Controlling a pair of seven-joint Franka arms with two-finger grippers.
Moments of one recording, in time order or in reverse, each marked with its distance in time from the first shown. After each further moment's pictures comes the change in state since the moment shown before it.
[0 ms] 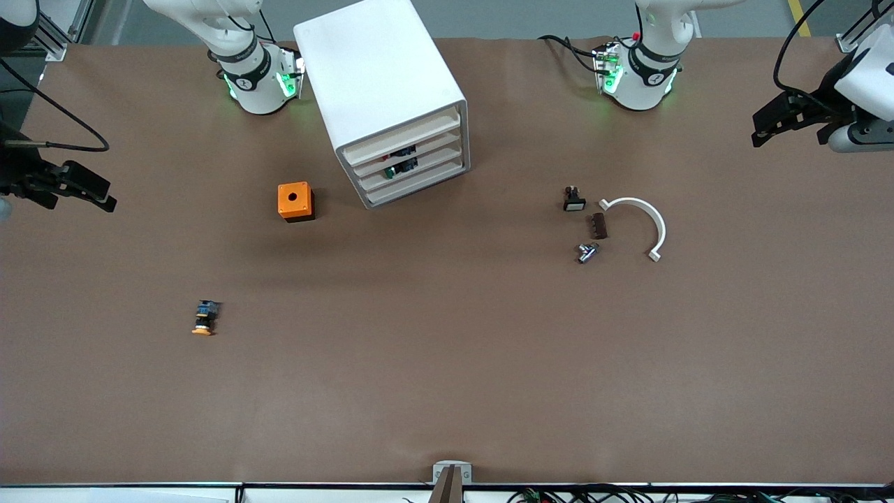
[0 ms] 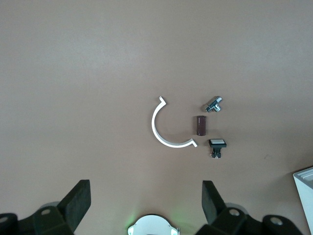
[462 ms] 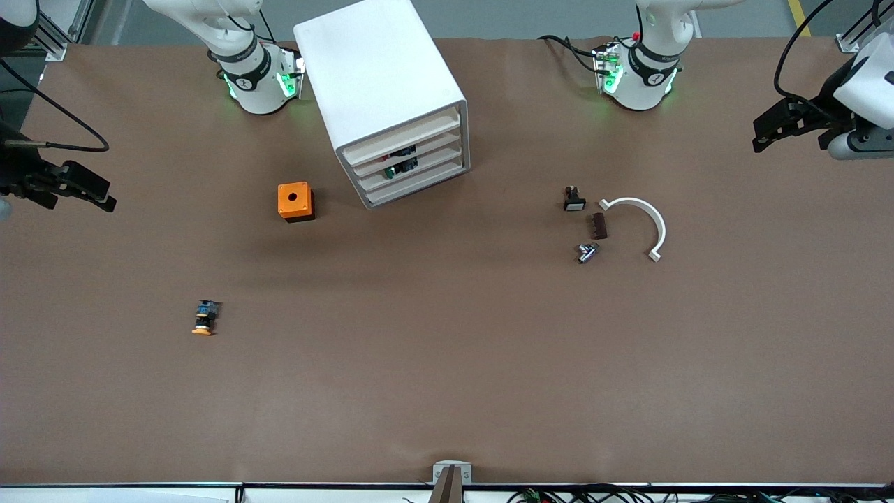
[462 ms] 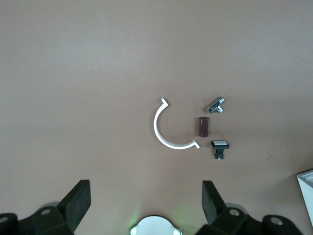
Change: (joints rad) left arm -0.005 0.047 -0.011 0.036 0.018 -0.012 0.000; right arm 0.000 0.000 0.000 0.000 -0.001 -0.001 0.000
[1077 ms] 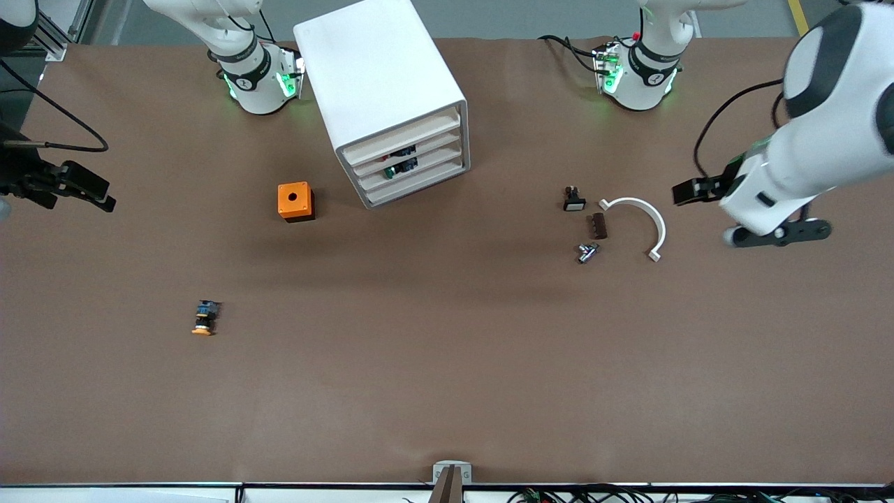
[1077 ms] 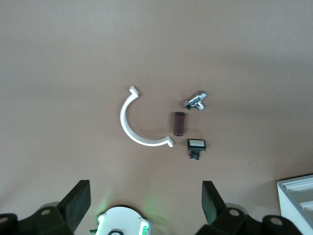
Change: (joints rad) left arm -0.092 0.298 -0.074 0.100 -0.003 0.000 -0.266; right arm 0.000 0.000 -0.002 0.000 0.000 -0.001 0.000
